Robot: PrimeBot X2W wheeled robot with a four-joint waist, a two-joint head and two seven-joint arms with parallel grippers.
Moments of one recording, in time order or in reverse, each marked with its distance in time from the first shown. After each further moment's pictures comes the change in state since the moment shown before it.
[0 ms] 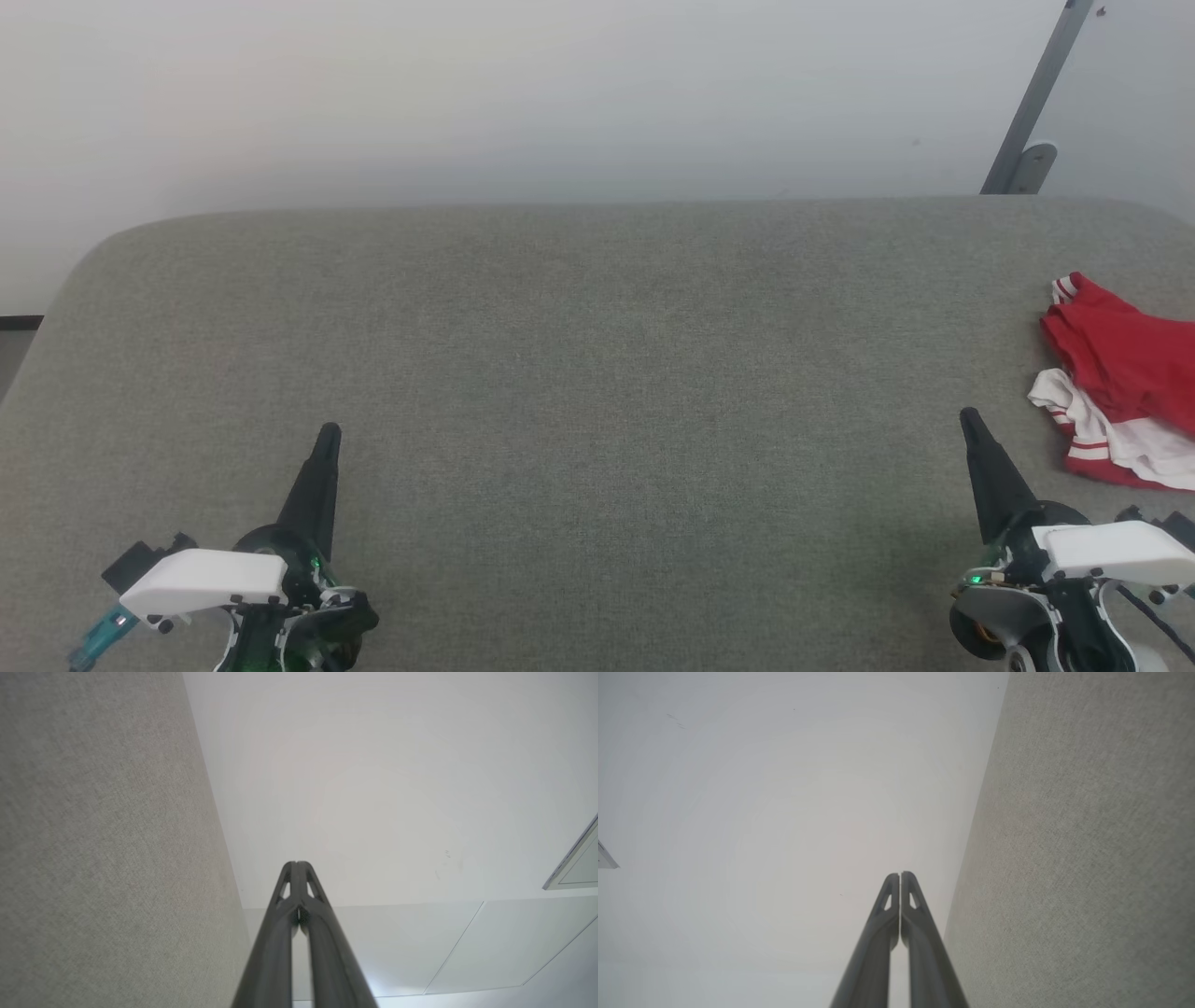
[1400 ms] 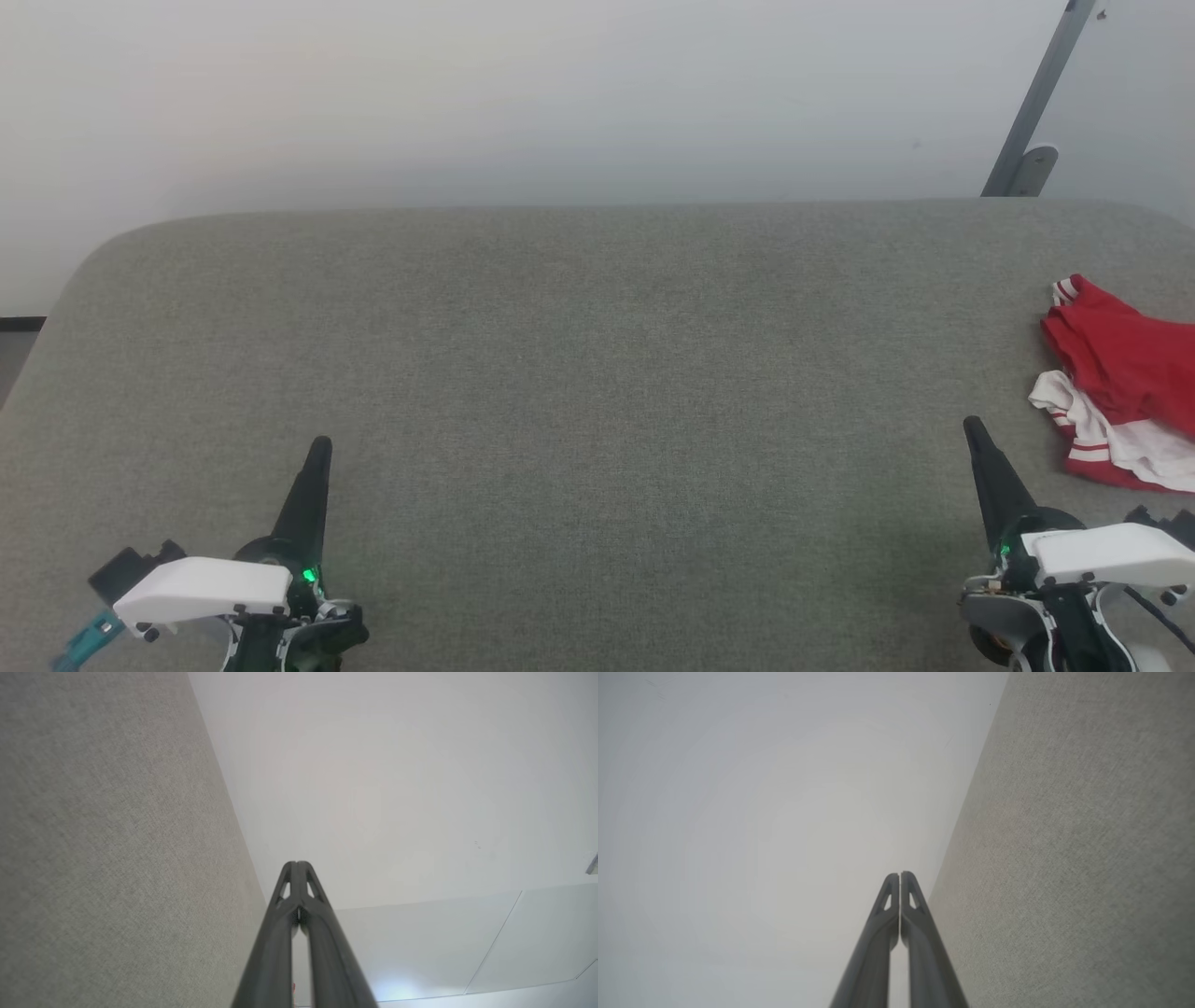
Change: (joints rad) left arm 0.018 0.017 -0.003 0.004 0.112 0.000 -0.035; right arm 0.007 -0.009 0.002 0.007 -0.127 0.000 -0.022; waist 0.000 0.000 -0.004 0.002
